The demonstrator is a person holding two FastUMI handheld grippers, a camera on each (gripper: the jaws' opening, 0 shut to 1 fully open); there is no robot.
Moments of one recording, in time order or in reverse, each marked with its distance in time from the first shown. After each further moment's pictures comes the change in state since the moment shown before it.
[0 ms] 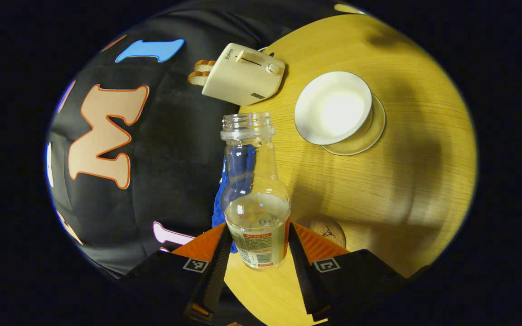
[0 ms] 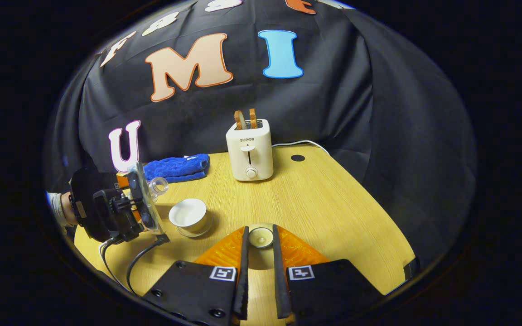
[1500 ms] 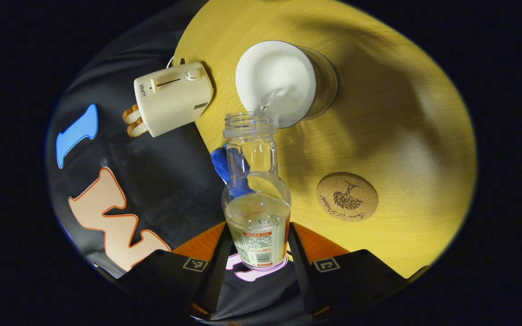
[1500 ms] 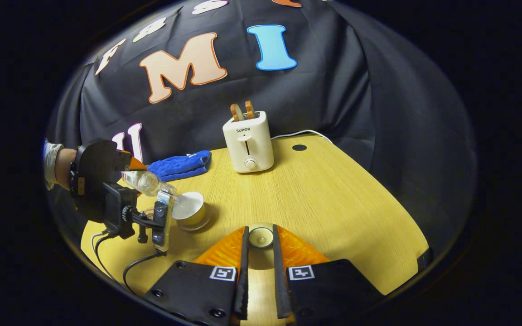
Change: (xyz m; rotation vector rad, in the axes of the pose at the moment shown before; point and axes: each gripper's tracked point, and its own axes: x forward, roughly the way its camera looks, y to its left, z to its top) left arm -0.007 0.040 0.013 0.649 0.183 -0.052; right arm 0.009 -0.013 -0.024 0.063 0.020 0.046
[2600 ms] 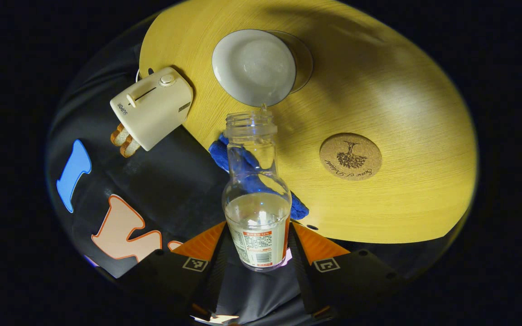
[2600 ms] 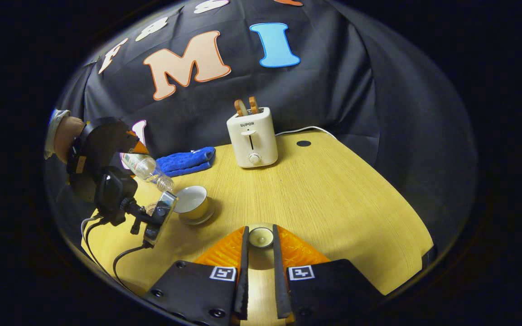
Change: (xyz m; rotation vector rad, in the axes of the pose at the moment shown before) left arm -0.019 0.026 -0.016 0.236 0.117 -0.023; right arm 0.000 0.003 -0.013 -0.008 0.014 0.028
